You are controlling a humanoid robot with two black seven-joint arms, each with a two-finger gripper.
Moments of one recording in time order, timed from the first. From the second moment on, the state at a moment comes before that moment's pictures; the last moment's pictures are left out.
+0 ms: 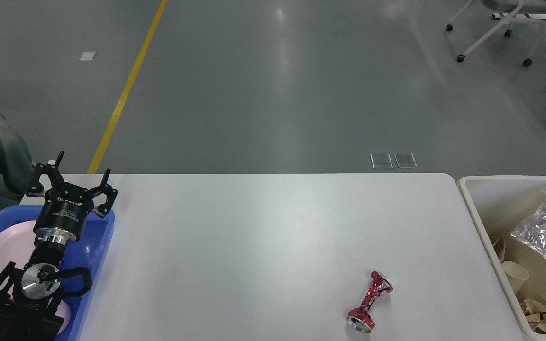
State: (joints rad) left arm -0.35 0.18 -1.54 -0.68 0.28 -0.58 -0.16; right arm 0.67 -0.65 -0.59 0.27 -0.24 0.00 -0.14
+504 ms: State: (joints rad) left arm -0.35 0.18 -1.54 -0.68 0.28 -0.58 -0.16; right arm 0.50 -0.41 -0.58 0.10 -0.10 -0.17 -0.17
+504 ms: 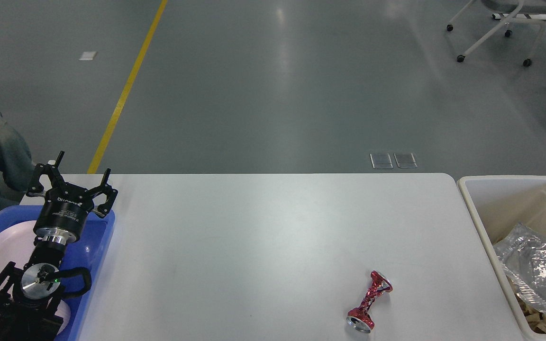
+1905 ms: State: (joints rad) left arm -0.35 0.18 -1.54 -0.68 0.28 -0.58 -0.16; right arm 1.02 -0.61 -0.65 0.48 -0.48 0.35 -0.19
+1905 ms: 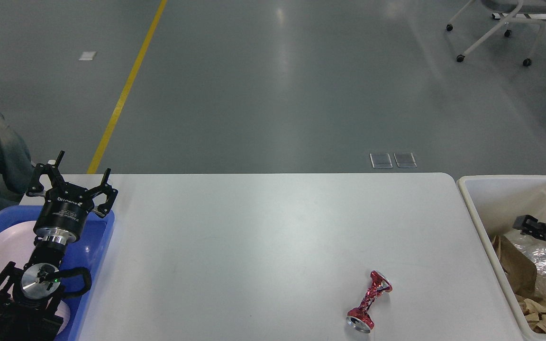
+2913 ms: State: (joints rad) left arm -0.35 0.18 -1.54 -0.68 0.28 -0.58 -0.16; right arm 2.48 -0.38 -1.29 1.56 -0.03 0.96 -0.19
